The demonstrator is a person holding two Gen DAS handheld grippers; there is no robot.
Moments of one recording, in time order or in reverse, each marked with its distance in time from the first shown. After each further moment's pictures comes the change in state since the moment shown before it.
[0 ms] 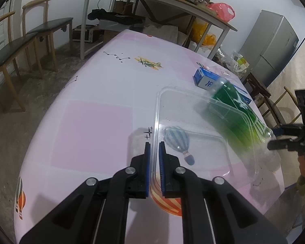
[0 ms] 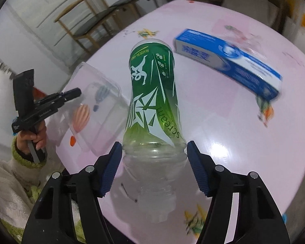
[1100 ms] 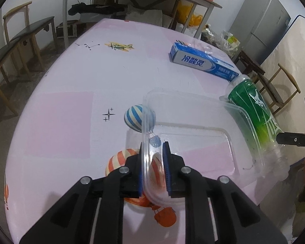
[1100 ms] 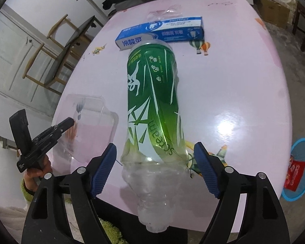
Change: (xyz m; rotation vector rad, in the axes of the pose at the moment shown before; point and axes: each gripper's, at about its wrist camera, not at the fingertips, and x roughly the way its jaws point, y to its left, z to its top) left arm 0.017 -0.048 -0.010 0.108 0.118 -0.017; right arm -0.020 -0.027 -0.071 0.397 -0.092 -0.020
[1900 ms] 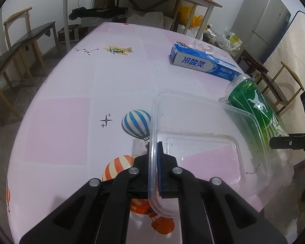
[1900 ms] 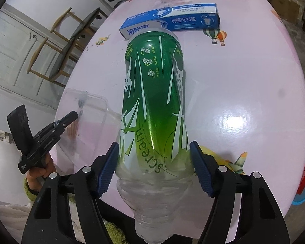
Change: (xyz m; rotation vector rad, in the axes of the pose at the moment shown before) left arm 0.002 -0.008 0.002 0.016 -0.026 0.036; right arm 0.018 -0.001 0.002 -0.007 0.050 0.055
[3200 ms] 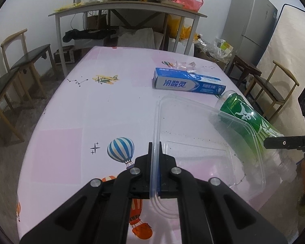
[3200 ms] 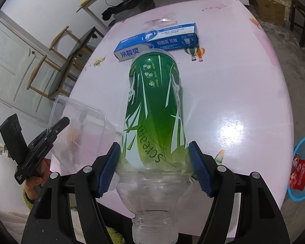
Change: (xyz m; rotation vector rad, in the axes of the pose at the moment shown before) left arm -0.024 -0.032 0.014 0.084 -0.116 0.011; right arm -0.031 -0.009 -0.012 0.059 -0.144 -0.020
